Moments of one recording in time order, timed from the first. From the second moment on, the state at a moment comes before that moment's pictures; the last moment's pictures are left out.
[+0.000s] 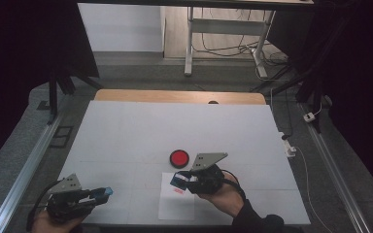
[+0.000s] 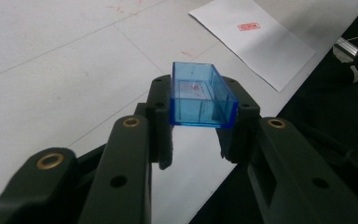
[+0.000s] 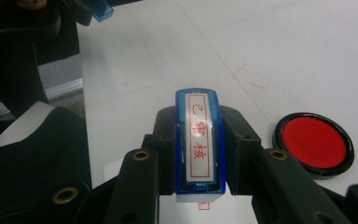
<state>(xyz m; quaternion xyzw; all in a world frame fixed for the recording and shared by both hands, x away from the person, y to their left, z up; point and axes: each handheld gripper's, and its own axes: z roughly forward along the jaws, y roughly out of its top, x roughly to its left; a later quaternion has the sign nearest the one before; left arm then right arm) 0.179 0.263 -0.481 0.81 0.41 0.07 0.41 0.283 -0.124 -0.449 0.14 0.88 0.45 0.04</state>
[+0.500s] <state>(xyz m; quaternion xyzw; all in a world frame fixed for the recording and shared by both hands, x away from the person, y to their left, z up) 0.179 0.263 -0.481 0.81 0.41 0.07 0.41 0.281 -0.131 -0.433 0.14 0.87 0.47 0.04</state>
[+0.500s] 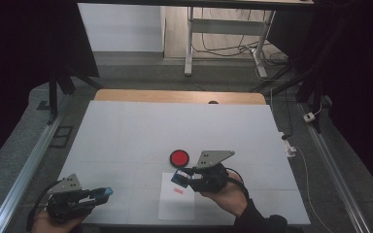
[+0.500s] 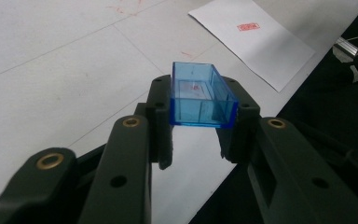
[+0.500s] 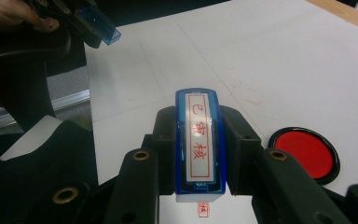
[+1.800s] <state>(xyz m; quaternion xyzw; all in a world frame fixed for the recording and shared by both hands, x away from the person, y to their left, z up) 0.182 0.249 -0.472 0.82 0.38 0.06 0.42 0.278 -0.141 -0.418 0.13 0.86 0.50 0.03</state>
